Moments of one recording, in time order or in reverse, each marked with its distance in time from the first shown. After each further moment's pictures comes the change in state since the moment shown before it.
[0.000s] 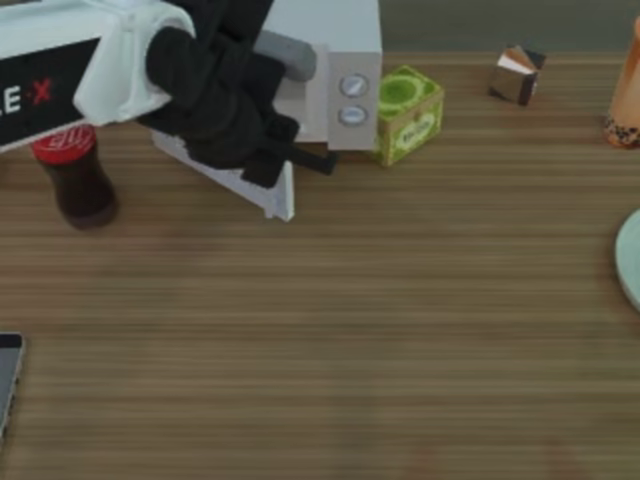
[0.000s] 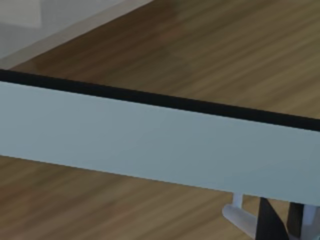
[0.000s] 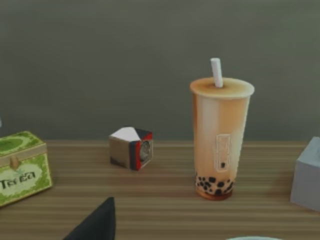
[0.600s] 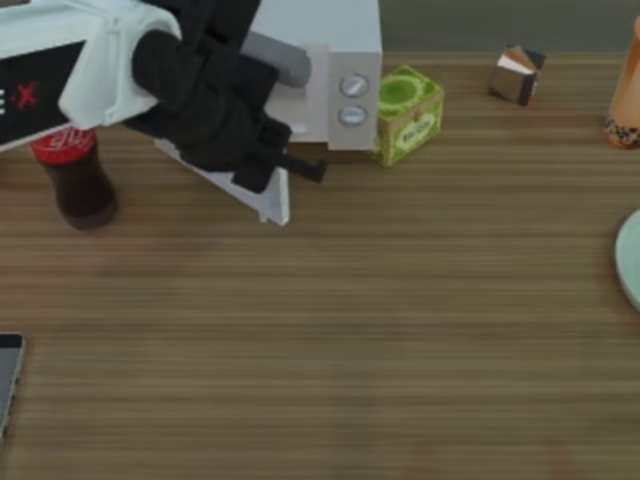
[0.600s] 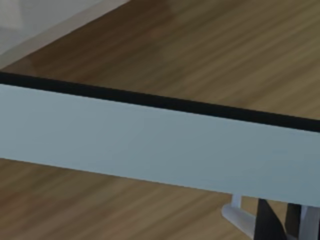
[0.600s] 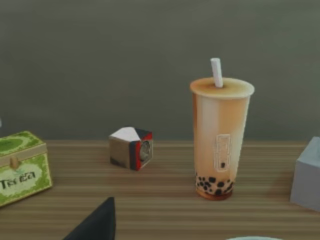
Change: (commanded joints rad) left arm 0.016 -0.024 -0.034 0.004 0.036 0.053; right arm 0.000 0.000 0.000 0.000 0.000 0.000
